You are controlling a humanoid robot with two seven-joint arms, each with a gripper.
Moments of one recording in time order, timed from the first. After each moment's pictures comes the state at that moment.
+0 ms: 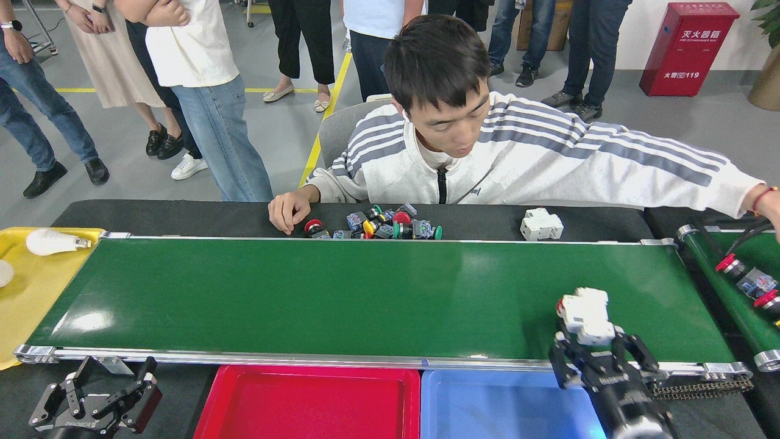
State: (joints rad) left arm 0.11 0.18 0.43 -1.45 -1.45 -0.45 0.04; right arm 0.32 -0.13 -0.04 -1.72 1.29 -0.10 -0.09
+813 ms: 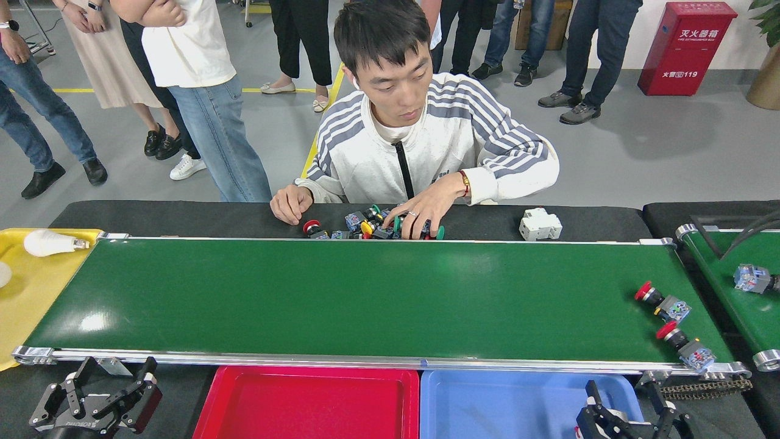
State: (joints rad) left arm 0.11 0.18 0.43 -1.45 -1.45 -0.45 0.04; right arm 0.32 -0.05 -0.11 -1.74 1.30 -0.01 -0.01
